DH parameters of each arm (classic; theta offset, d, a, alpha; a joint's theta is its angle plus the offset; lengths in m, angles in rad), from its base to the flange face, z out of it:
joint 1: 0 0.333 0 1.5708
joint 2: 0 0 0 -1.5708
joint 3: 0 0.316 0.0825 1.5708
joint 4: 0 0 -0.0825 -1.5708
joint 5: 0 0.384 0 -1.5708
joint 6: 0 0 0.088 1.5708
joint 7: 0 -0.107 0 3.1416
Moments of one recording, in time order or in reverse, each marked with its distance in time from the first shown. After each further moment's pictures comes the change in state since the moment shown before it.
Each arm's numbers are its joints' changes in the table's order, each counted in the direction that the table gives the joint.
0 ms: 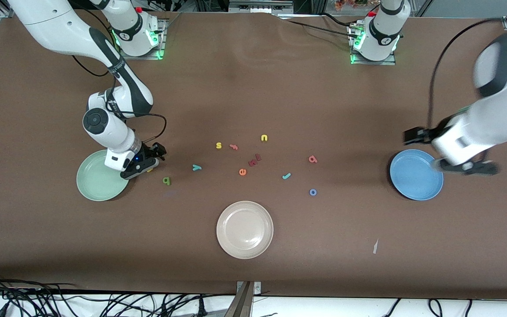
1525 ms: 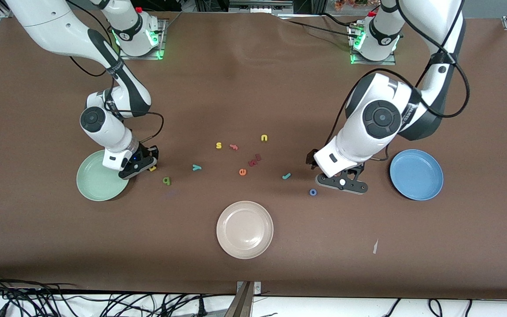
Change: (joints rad) left arm -0.263 -0.127 -0.006 -0.074 -0.028 -0.447 0.160; right arm -0.004 0.005 -0.007 -0.007 -0.003 -0.043 0.054
